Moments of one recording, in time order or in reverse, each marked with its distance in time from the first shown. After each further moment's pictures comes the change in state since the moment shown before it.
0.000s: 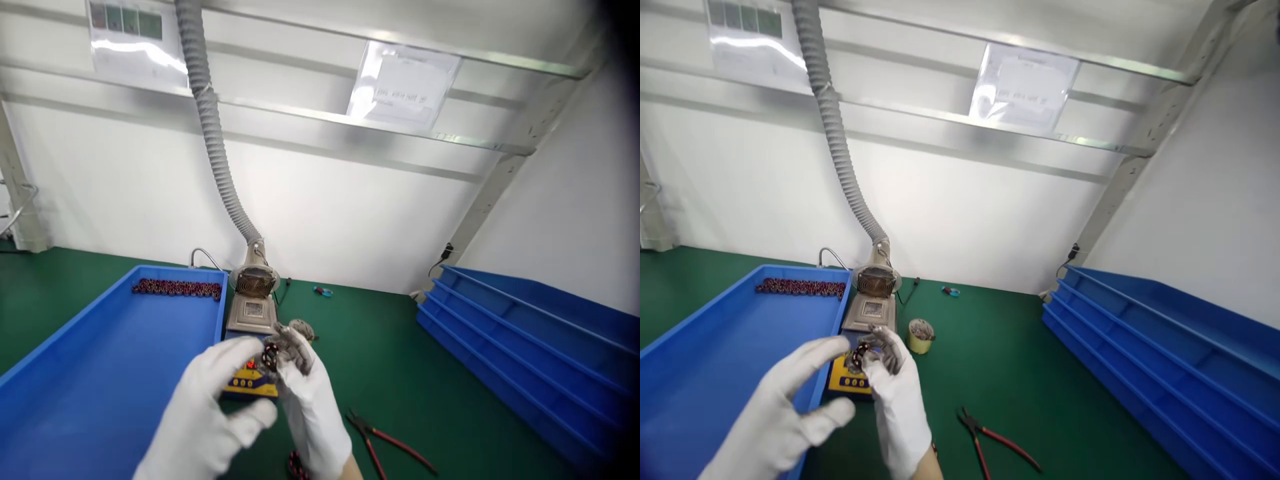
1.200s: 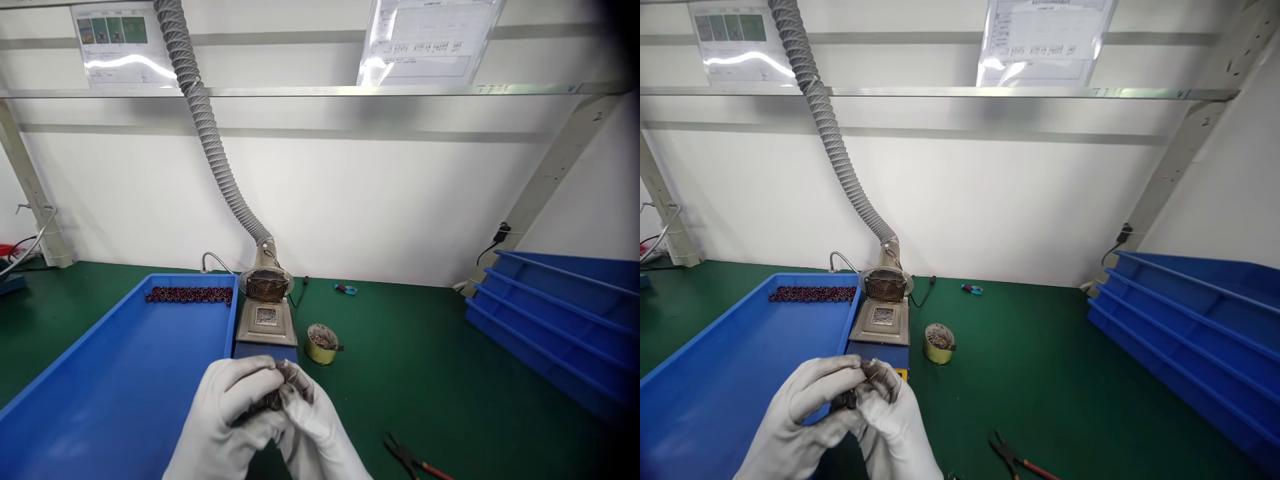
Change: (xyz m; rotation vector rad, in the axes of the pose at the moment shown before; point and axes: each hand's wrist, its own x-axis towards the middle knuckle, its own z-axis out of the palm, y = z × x) left_hand 0.020 -0.019 0.026 0.023 0.021 0.323; right_hand 0.029 0.044 -0.026 0.345 -0.115 0.287
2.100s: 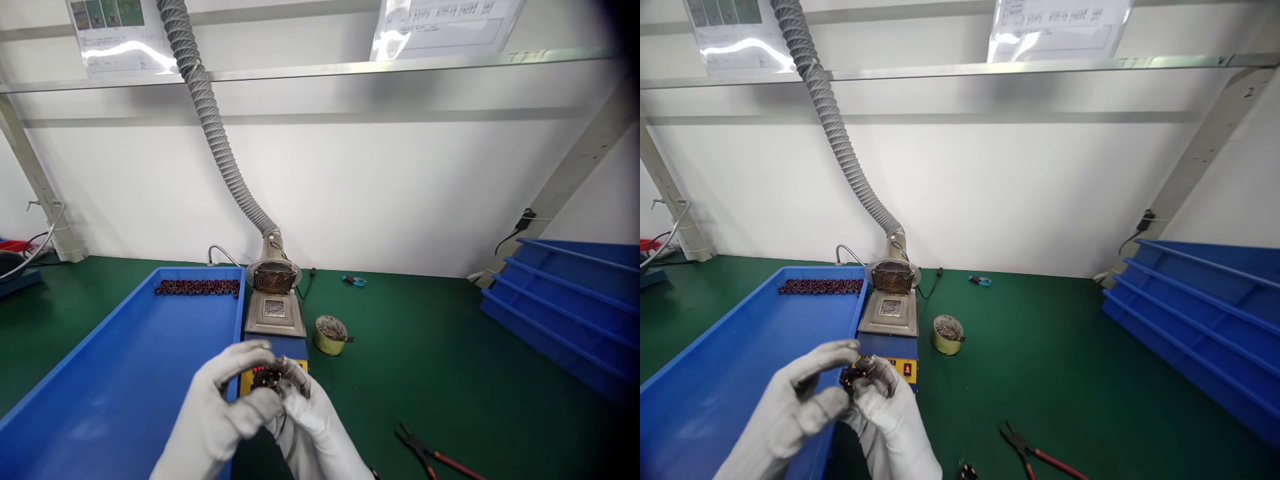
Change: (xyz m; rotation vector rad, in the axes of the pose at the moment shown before) left_hand 0.008 0.005 -0.007 -0.541 0.140 -0.657; right_hand -0.002 0.006 0.010 0.093 -0.049 0.117
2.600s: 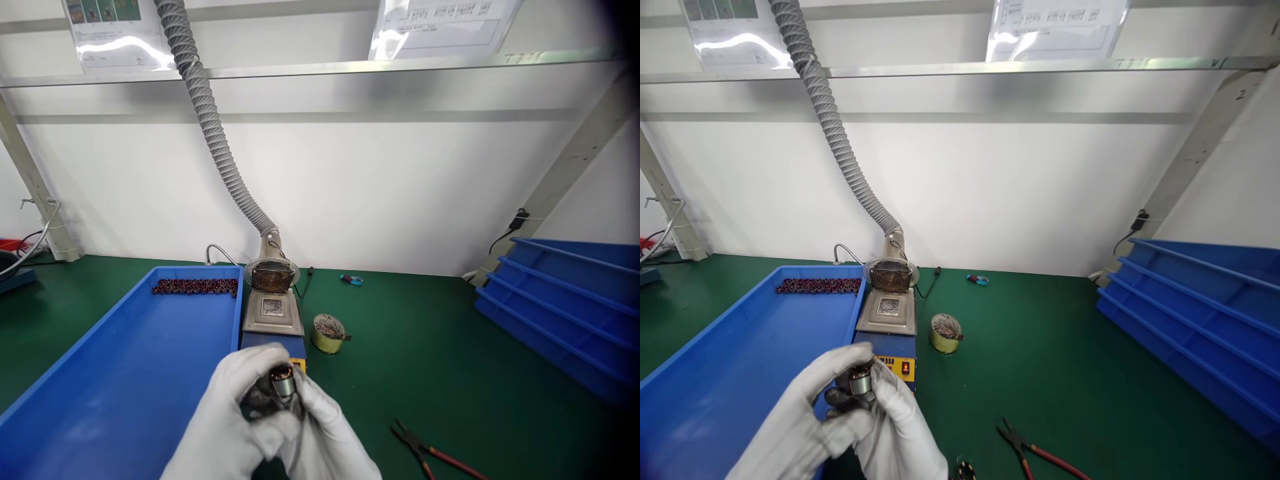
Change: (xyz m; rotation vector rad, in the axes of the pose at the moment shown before) left_hand -0.008 -0.005 0.000 0.248 -0.111 0.043; right_hand -0.040 -0.021 0.044 0.178 -0.093 0.072
